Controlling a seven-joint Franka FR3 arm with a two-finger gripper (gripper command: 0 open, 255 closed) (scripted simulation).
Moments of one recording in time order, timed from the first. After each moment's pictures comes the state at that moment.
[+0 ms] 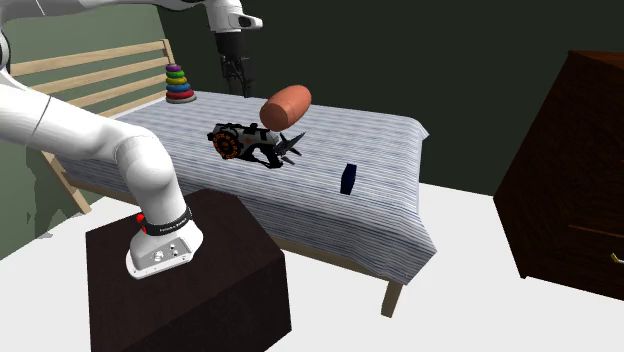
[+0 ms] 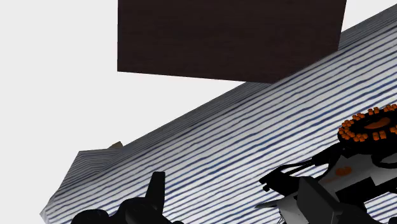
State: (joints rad) arm 0.01 -0.82 0.07 -2.37 -0.06 1.53 0.03
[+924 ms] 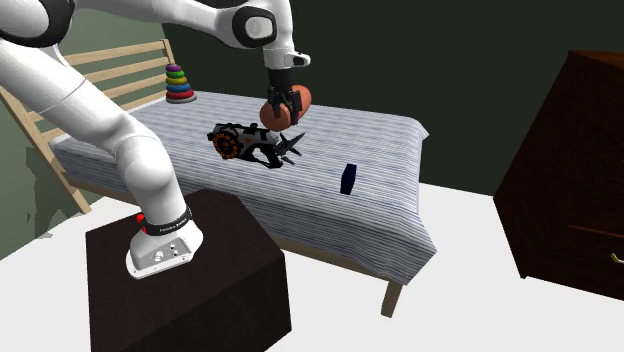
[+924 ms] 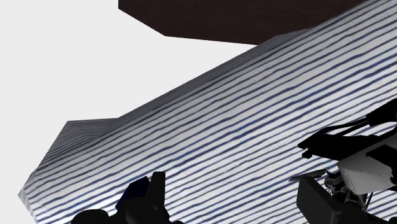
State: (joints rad) arm -0.02 -0.46 -0.04 -2.36 -0.10 1.90 -0.07
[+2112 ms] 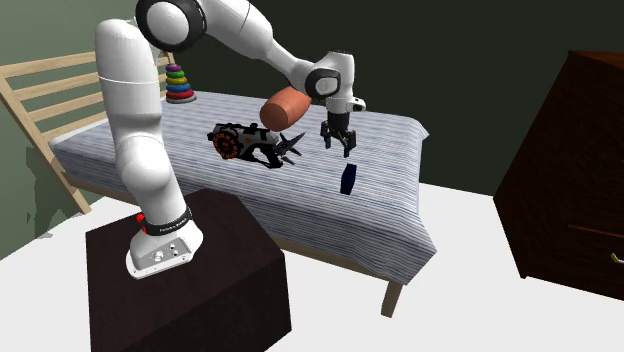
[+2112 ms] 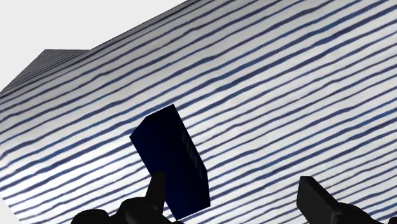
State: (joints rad) arm -0.07 0.21 -0.13 -2.01 0.01 2.23 -0.28
